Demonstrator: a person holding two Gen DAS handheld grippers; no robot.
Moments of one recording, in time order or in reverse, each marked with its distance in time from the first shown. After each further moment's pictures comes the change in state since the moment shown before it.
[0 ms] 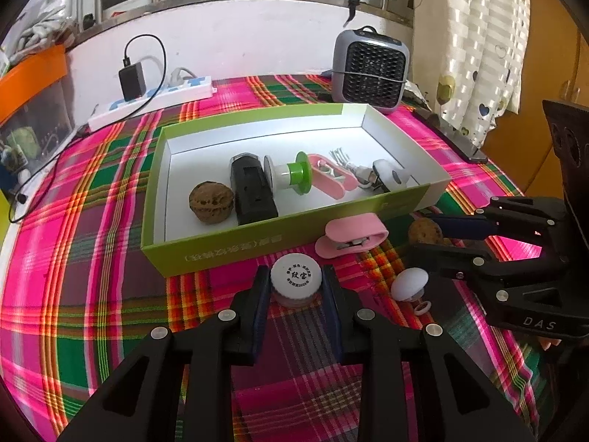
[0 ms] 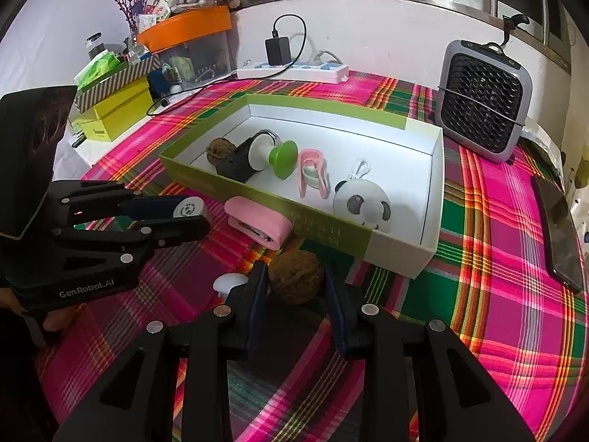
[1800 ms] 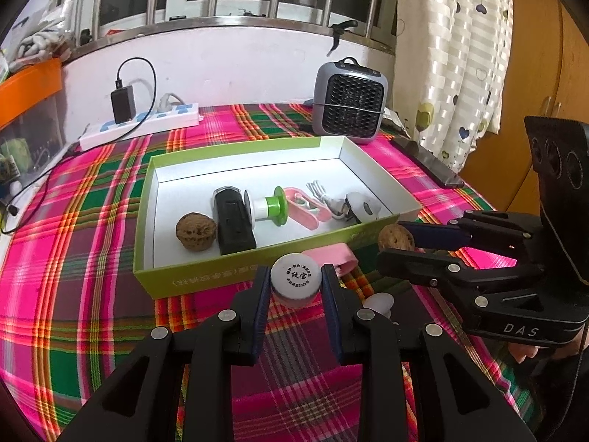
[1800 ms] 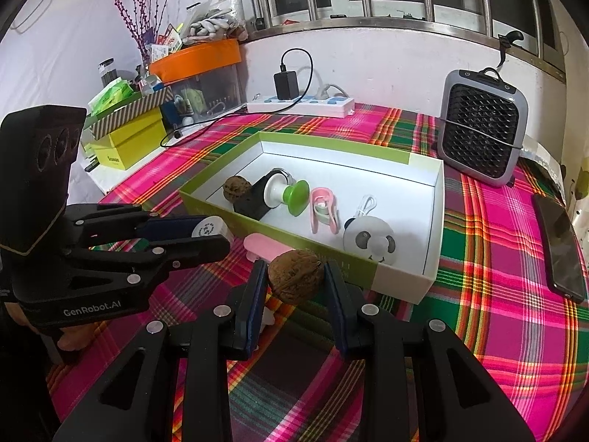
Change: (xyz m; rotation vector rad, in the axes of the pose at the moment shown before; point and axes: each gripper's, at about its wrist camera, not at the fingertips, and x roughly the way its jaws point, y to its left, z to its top) left arm -0.015 -0.006 0.004 -0.003 -0.105 -0.069; right arm -0.017 0.004 0.003 0.012 -0.127 0.033
